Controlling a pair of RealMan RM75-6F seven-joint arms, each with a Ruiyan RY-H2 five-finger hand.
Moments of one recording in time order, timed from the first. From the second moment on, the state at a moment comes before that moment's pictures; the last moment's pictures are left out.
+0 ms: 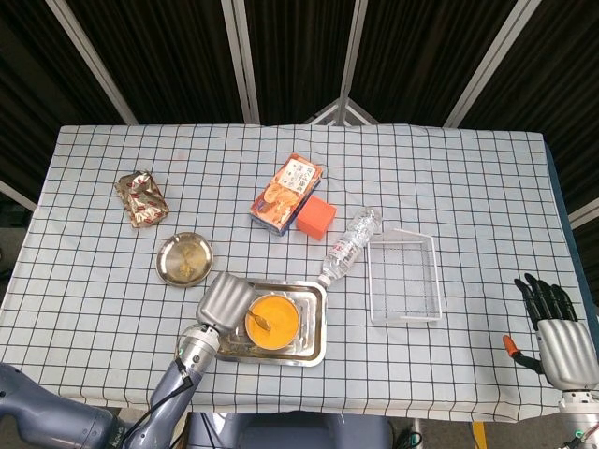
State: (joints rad) left arm -0.85 -1.66 -0.09 -1.99 0.76 1.41 1.44; right arm 0.05 -1.08 0.03 -1.65 -1.52 1.47 0.03
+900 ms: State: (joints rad) left arm -0.97 -1.79 -0.18 -1.96 0.49 1.53 1.56; right arm 0.05 -1.08 0.03 -1.66 -1.52 1.46 0.04
